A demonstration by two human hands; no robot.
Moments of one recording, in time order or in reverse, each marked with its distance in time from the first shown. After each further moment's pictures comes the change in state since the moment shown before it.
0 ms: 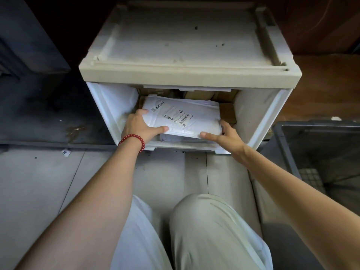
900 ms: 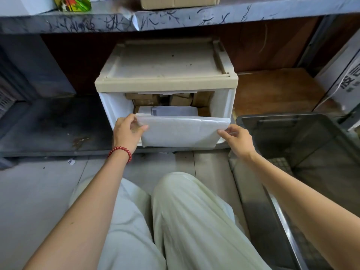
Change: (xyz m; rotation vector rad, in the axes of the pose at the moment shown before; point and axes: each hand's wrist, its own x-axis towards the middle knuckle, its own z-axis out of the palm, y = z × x) left_hand -0.137 0.020 -0.048 -0.147 0.186 0.251; right_hand -0.153 0.012 -0.064 -0.005 0.348 -0.284
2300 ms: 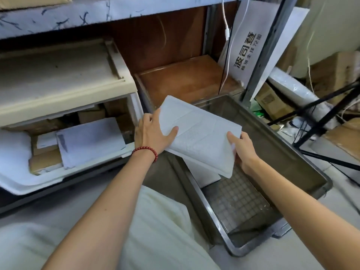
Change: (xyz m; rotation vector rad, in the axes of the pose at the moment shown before) left_hand -0.039 0.178 0.212 0.266 -0.323 0.463; right_hand -0.056 0.098 -0.179 0.475 0.480 0.467
